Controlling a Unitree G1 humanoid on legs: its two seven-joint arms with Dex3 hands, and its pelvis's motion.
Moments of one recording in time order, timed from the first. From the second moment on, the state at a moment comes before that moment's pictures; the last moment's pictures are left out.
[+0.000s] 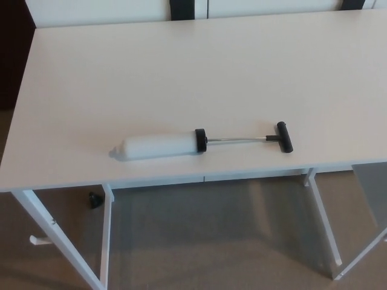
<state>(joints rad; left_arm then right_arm) 0.43 0.24 0.78 -0.33 -0.54 0.40 -0.15 0.07 -0.22 -0.36 1.17 0.18 -0.46 0.07</state>
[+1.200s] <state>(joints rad) -0.39 0.76 0.21 -0.49 -0.35 0.42 -0.16 0.04 -0.21 -0.33 1.16 0.18 -0.45 0.07</state>
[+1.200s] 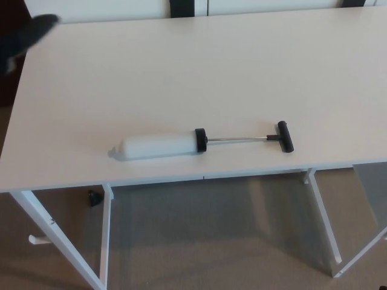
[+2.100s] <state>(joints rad) -0.65 0.71 -0.58 0.06 -0.01 0.43 -0.25 0.02 -0.21 -0.30 1.13 0.17 -0.45 0.06</state>
